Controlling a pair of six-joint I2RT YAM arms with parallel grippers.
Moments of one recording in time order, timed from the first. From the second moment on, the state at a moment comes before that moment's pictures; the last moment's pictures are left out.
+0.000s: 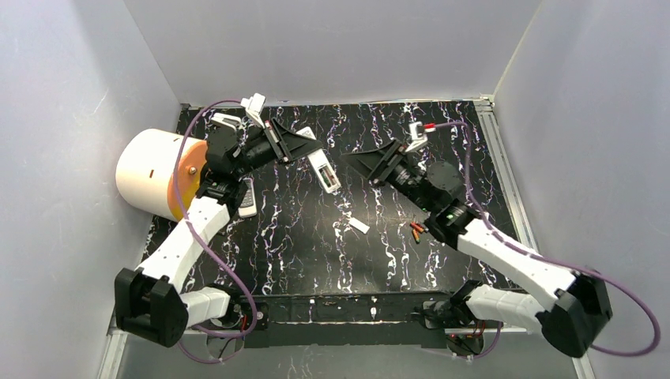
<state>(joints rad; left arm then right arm) -0.32 1.22 0.95 0.41 0.75 -1.12 0.78 1.12 0.79 0.54 -0.15 1.09</state>
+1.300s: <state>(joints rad) -0.32 0.99 0.83 0.09 0.81 -0.58 0.49 1.33 0.79 -0.72 0.20 0.53</state>
